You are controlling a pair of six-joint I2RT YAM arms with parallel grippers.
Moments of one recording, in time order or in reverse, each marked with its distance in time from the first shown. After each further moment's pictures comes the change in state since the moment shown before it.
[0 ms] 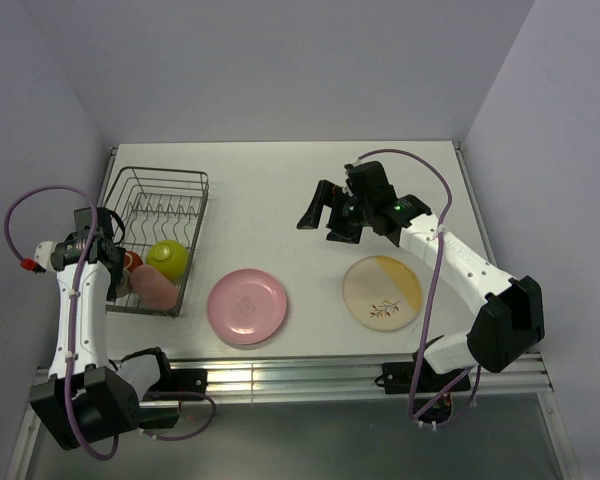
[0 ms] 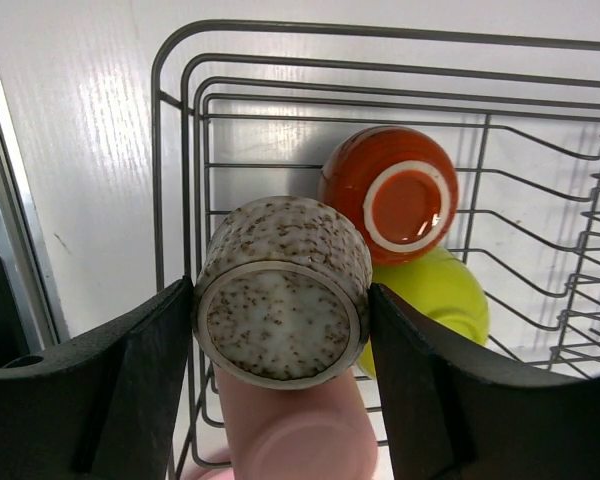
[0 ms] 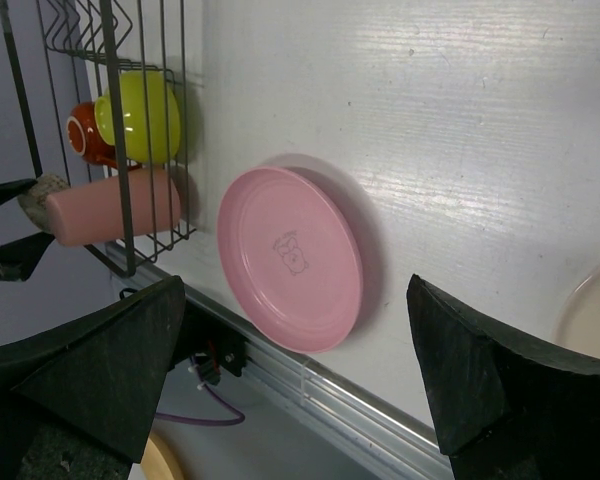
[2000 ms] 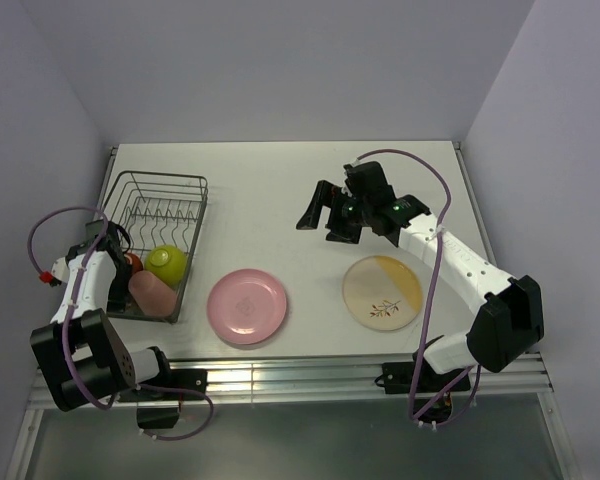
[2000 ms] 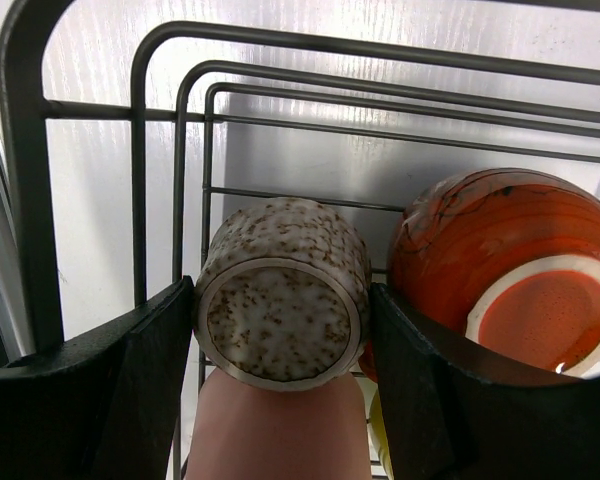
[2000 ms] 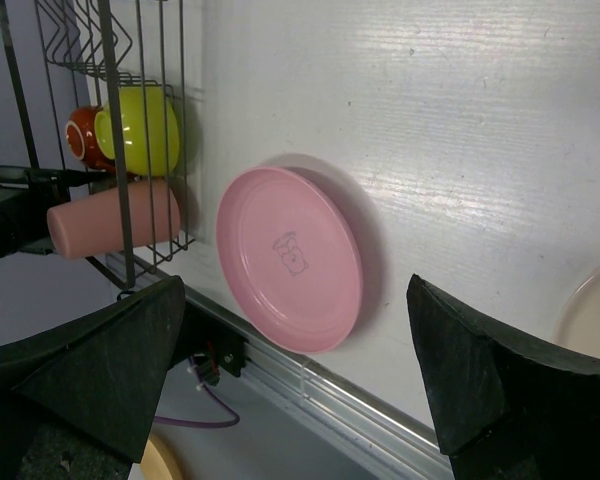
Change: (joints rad) left arm 0.078 0.208 -0.172 0.192 0.026 0.011; right arm 0.008 0.003 0.001 0.001 0.007 0.002
